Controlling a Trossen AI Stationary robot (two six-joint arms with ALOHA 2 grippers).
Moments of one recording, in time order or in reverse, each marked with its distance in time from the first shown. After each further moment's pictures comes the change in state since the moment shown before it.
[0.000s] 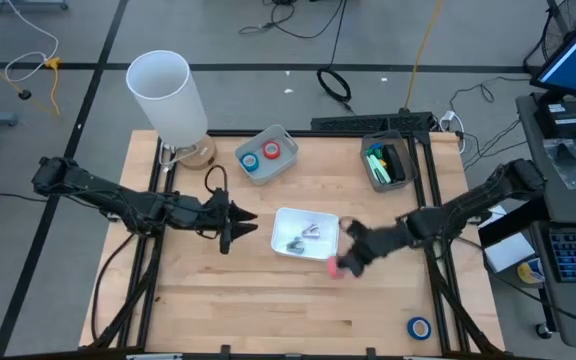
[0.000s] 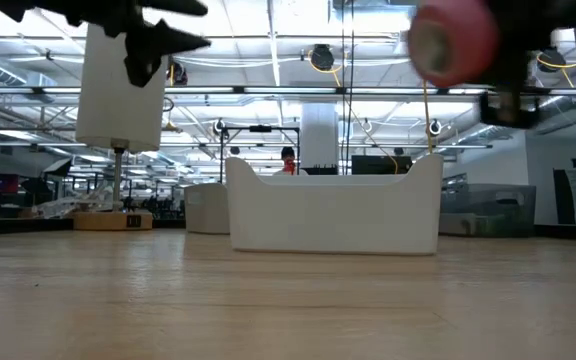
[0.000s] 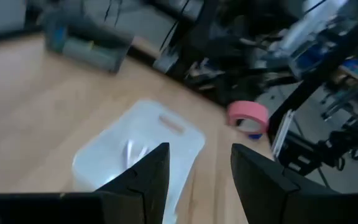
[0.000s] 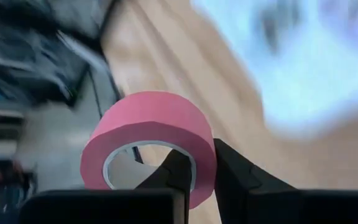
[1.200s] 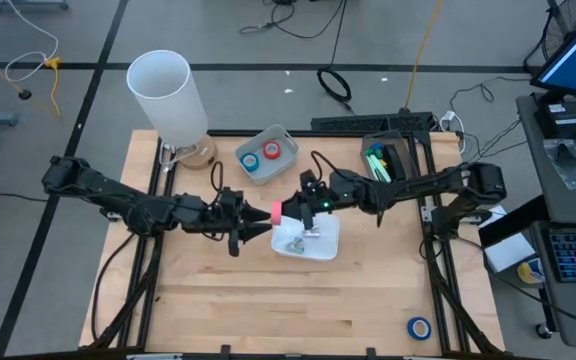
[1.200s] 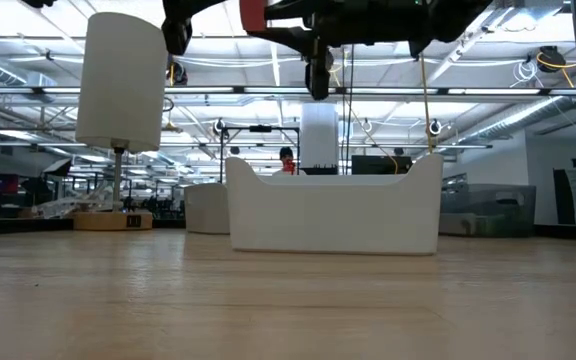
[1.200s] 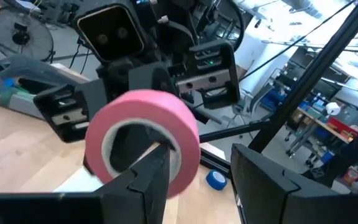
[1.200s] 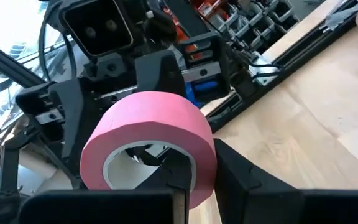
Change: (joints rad) left arm -0.017 0.165 0.092 0.319 -0.001 0.044; right arm -0.421 0.393 0.316 0.609 -0.218 -0.441
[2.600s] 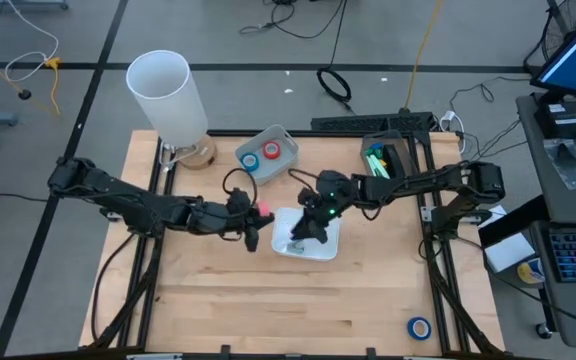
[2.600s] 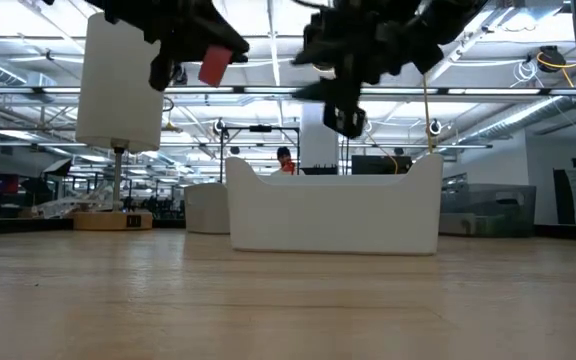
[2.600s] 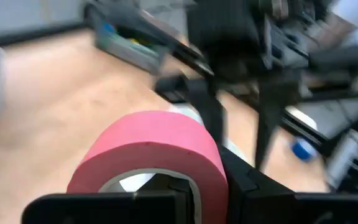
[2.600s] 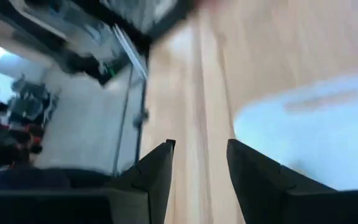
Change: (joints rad) left arm 0.013 0.079 0.103 -0.399 -0.163 -0.125; right arm -0.047 0.003 0.017 -0.428 -0.368 -0.189
